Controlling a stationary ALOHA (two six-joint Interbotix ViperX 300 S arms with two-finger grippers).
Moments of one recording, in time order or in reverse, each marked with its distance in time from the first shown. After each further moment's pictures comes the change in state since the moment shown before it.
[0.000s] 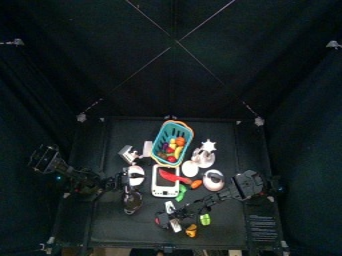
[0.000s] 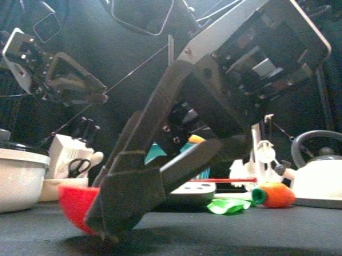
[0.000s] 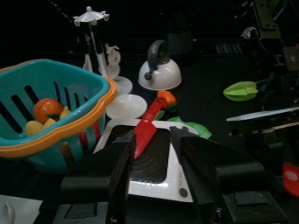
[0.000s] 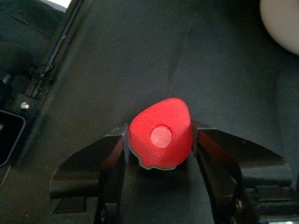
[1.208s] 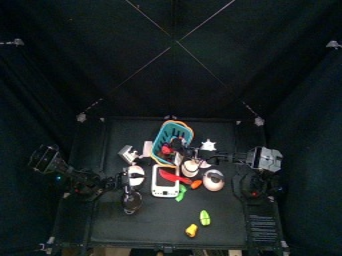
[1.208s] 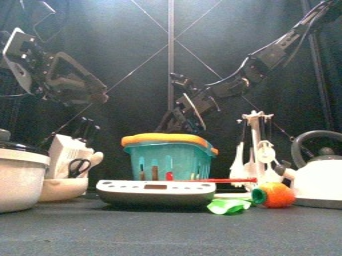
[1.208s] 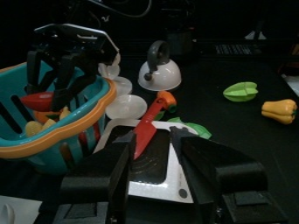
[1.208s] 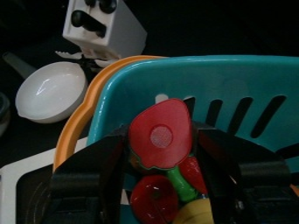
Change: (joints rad) left arm 0.000 0.000 -0.002 0.002 0.000 0.000; right arm -0.680 -0.222 0.166 0.066 -0.195 0.014
